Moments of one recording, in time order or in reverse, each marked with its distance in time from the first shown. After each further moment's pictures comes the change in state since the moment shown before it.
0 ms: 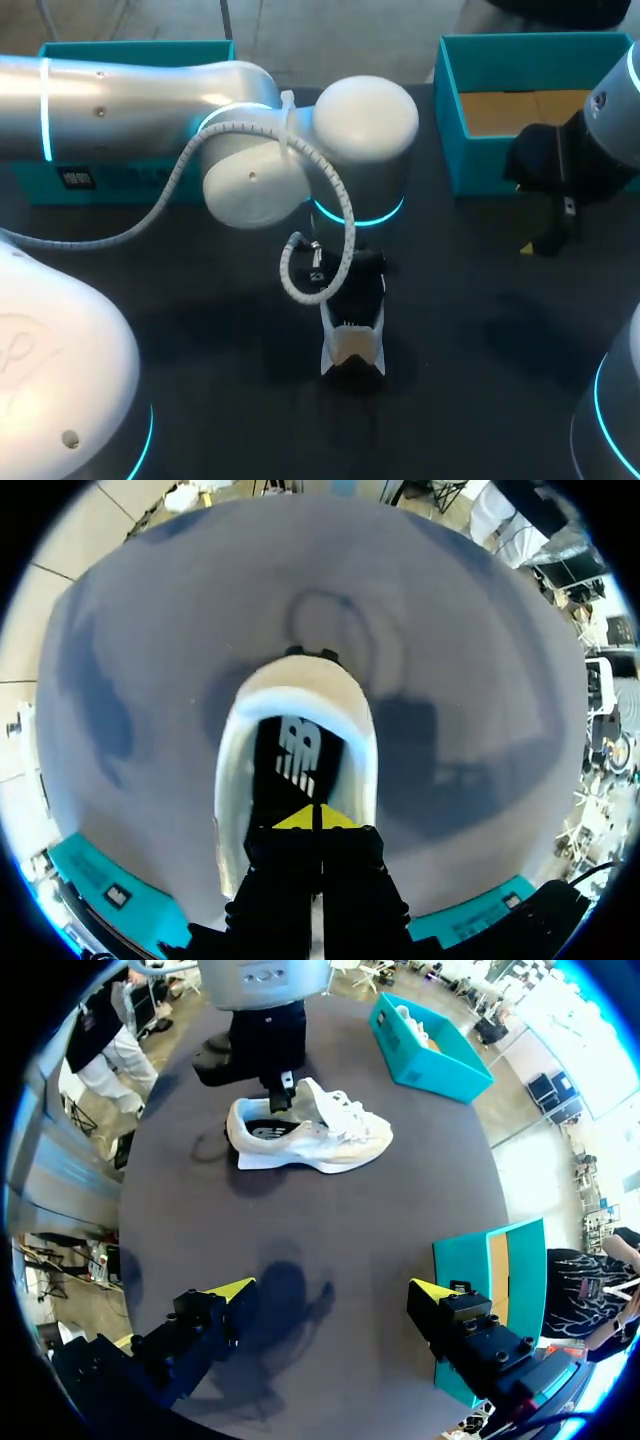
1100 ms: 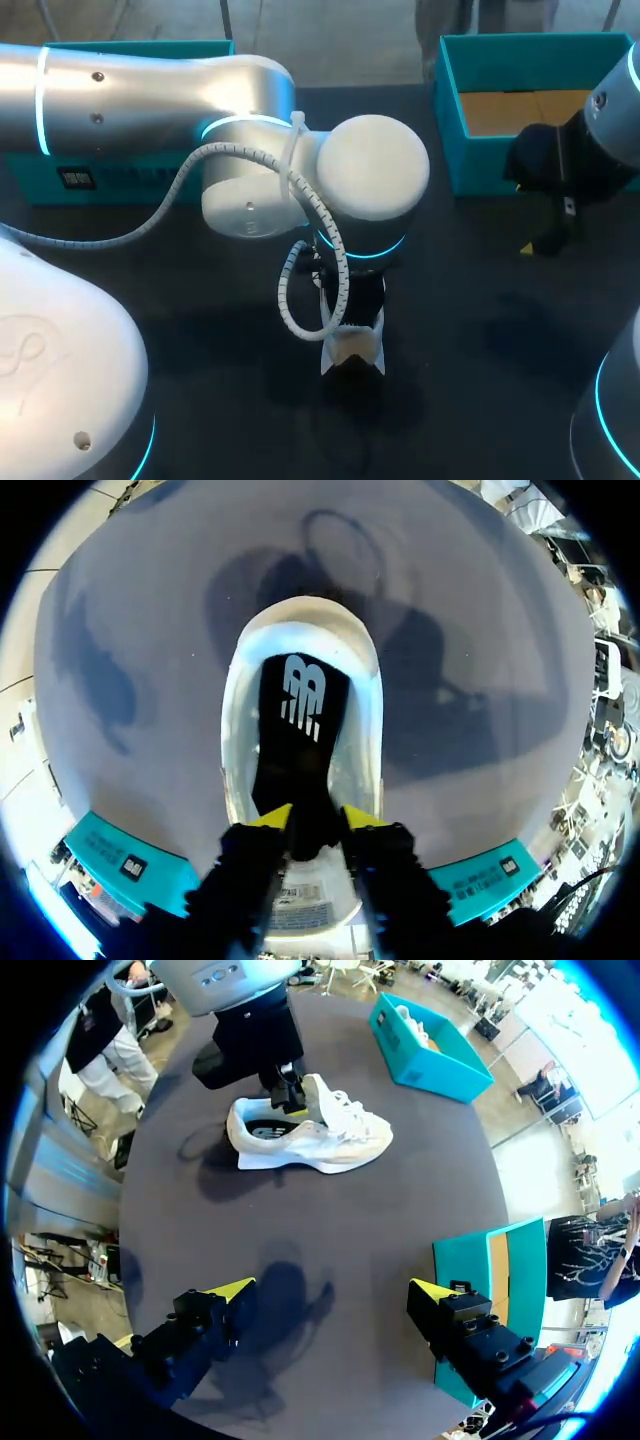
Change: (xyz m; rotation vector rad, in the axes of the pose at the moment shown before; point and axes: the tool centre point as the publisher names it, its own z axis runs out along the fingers) left arm -0.006 0.023 -0.015 -0.210 -0.020 0.034; right arm 0.000 0.000 0.000 -0.001 0.000 0.000
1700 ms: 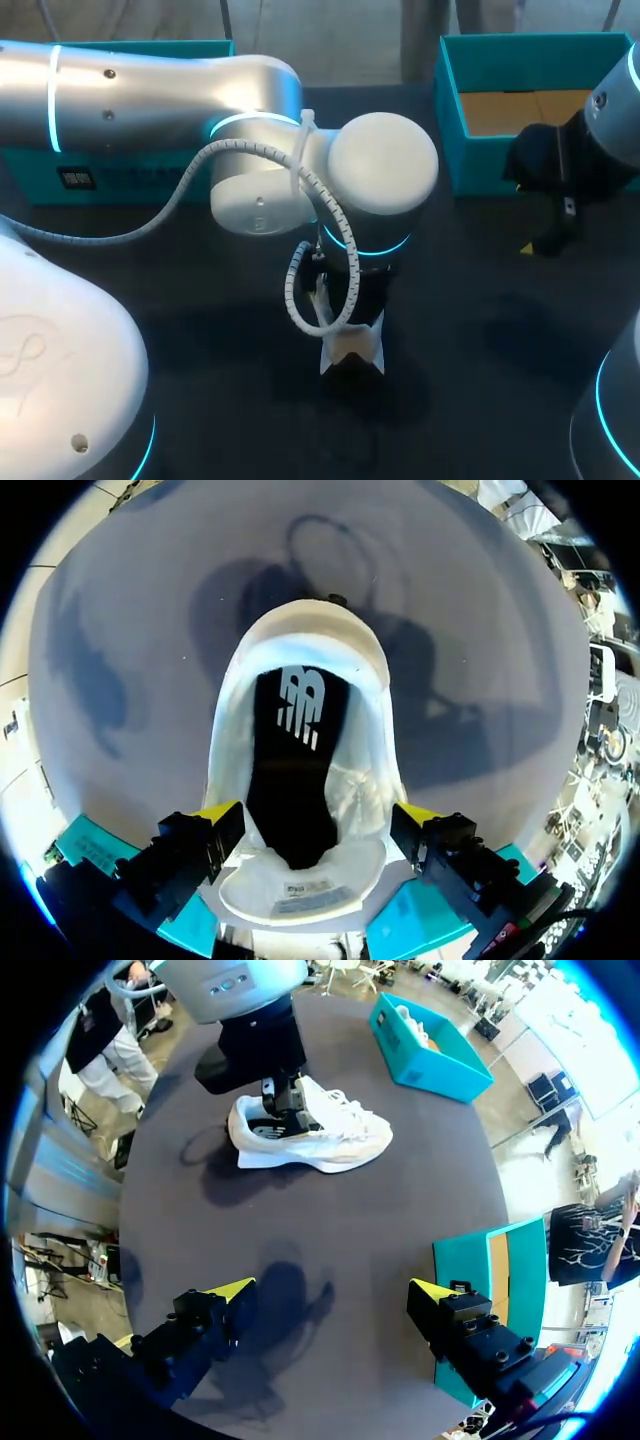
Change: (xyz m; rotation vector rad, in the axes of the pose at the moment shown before) left arm -0.001 -0.001 0.007 0.018 0.024 -0.010; right arm 0.000 0.000 0.000 0.000 0.000 0.000
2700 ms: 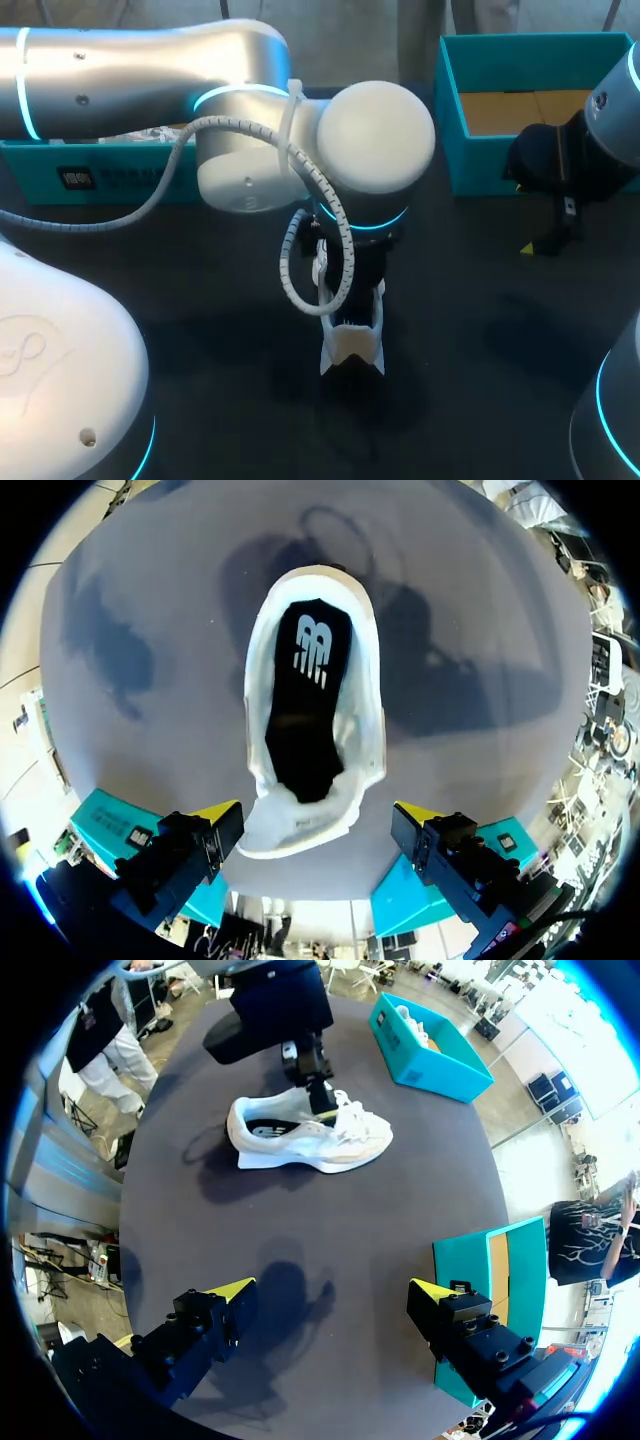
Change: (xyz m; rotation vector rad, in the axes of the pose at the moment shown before) left arm -0.004 0.045 -0.042 -0.103 -0.043 -0.002; right arm 0.000 0.000 0.000 0.000 0.000 0.000
